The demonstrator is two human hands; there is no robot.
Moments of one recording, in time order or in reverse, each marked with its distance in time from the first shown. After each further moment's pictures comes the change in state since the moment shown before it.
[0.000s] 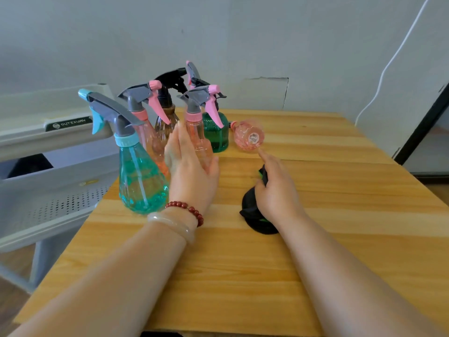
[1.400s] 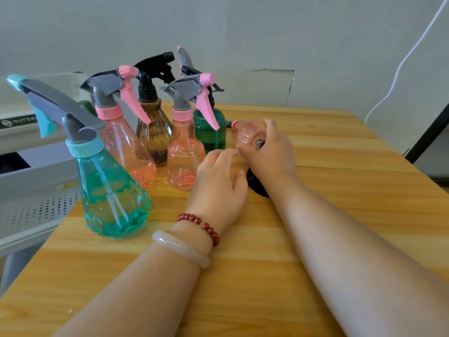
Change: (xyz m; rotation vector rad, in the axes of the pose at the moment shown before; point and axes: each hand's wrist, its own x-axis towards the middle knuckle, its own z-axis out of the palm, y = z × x) left_hand 0.014 0.006 0.046 -0.027 -0.311 0.069; right_hand 0.118 0.019 0.029 -0.110 0.174 0.080
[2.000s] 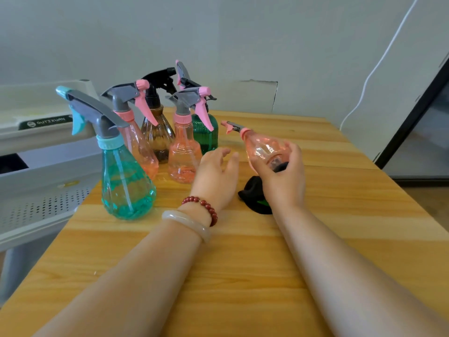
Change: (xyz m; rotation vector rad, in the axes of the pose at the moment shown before) left_hand -0.013 0.031 -0.017 -0.277 -0.053 -0.193; right_hand -0.086 -0.003 -0.060 0.478 0.202 0.143
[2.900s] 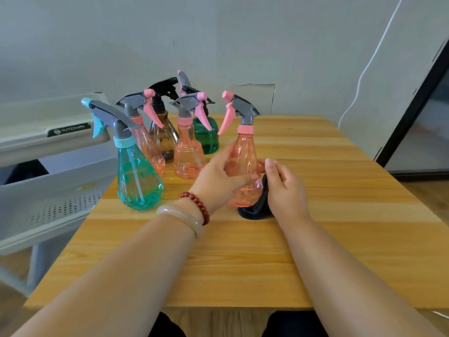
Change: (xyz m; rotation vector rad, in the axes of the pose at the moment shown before) left_hand -0.032 0.005 -0.009 -0.109 -0.200 0.047; right_hand -0.044 -0.005 -0.036 0.119 -0.215 -0.070
